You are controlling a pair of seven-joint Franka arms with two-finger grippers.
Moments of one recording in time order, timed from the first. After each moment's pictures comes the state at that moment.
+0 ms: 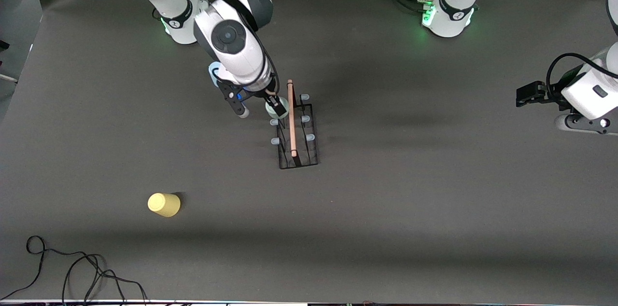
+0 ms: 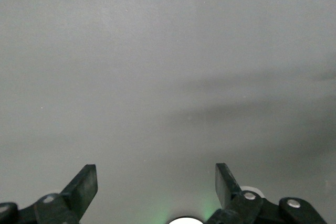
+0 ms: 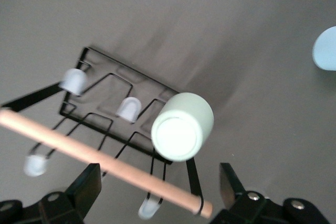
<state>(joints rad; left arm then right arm) 0.00 0.08 -0.02 -1.61 0.01 1.54 0.09 0.69 0.21 -0.02 -1.86 0.13 2.03 1.62</state>
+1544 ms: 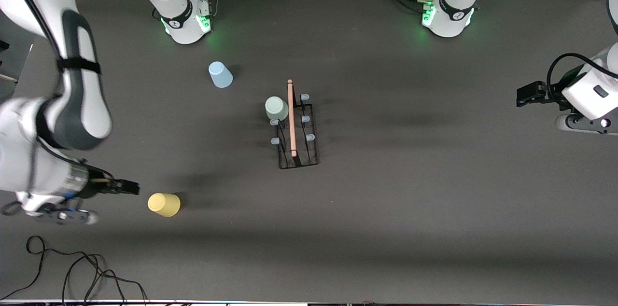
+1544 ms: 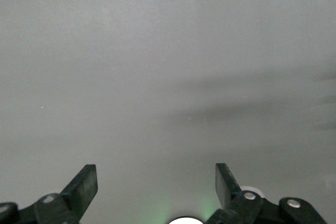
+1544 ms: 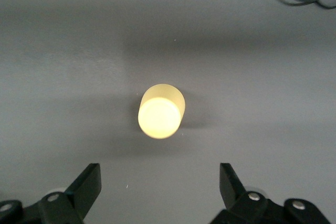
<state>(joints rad) 0.00 0.08 -0.02 -1.61 0.01 1.54 0.09 0.13 0.59 -0.17 -1.41 0.11 1.97 0.01</state>
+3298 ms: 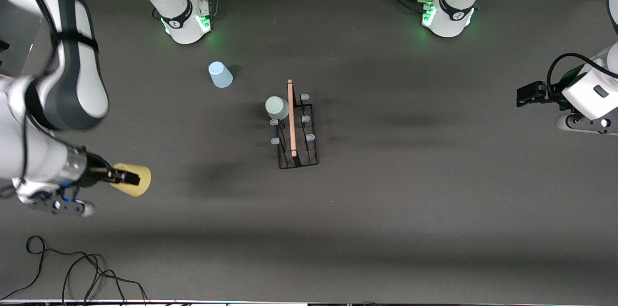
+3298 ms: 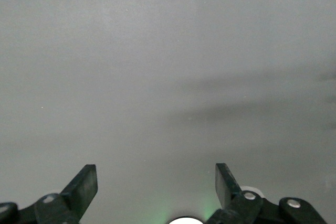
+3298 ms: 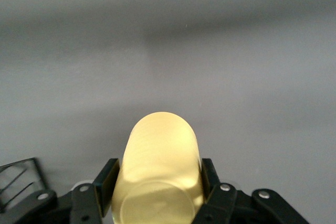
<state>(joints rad) 0.00 0.08 -0.02 -1.61 0.01 1.54 0.09 0.19 0.41 -0.16 -1.39 0.10 1.76 0.25</state>
